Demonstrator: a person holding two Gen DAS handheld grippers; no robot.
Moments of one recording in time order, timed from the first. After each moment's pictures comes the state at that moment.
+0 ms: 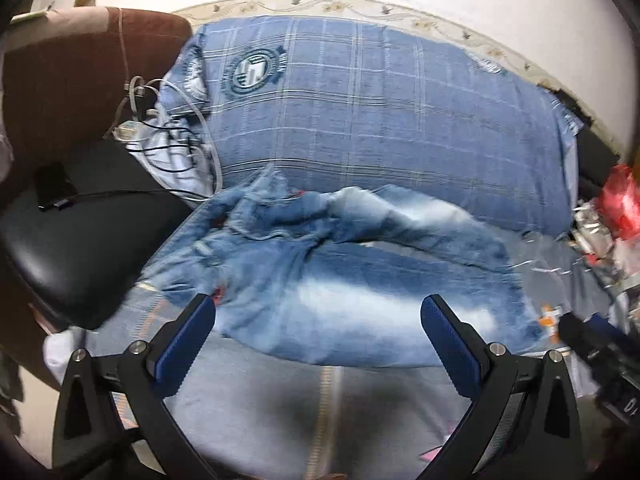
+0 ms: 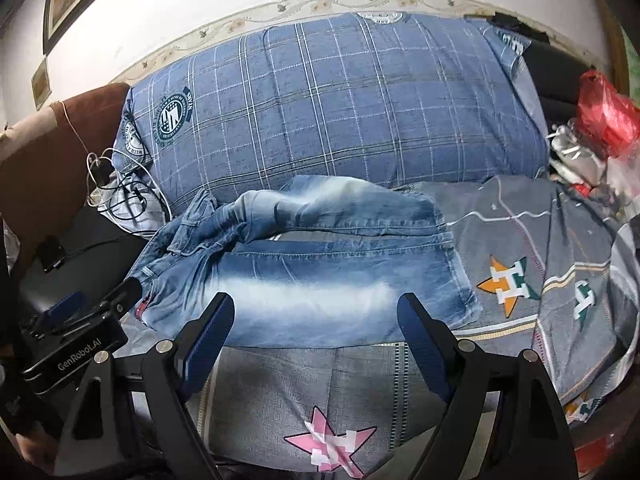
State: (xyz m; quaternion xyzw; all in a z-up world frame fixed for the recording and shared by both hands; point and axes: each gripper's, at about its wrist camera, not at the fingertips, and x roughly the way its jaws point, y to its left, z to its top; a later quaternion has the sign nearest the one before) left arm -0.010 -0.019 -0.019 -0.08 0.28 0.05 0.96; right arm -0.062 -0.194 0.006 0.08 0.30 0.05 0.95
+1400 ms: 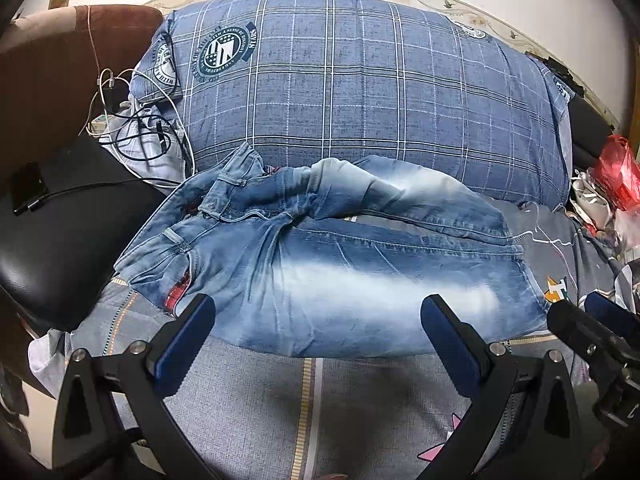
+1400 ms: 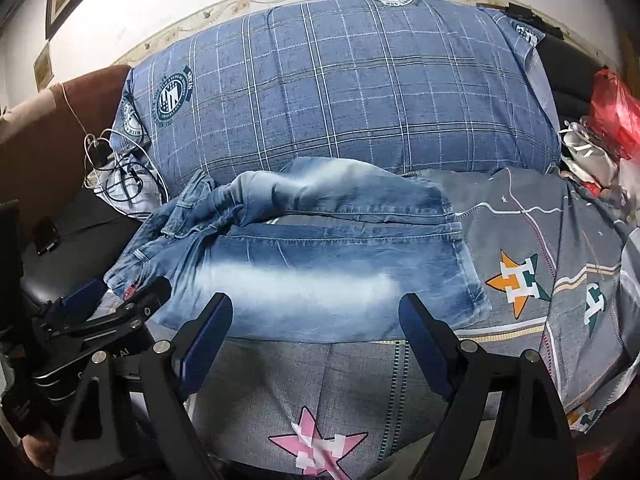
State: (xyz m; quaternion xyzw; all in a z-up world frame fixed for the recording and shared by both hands) left arm 0.012 -0.037 -0.042 -0.05 0.32 0.03 0.95; right arm -0.040 -0.199 -0.012 0.07 0.32 0.06 0.94
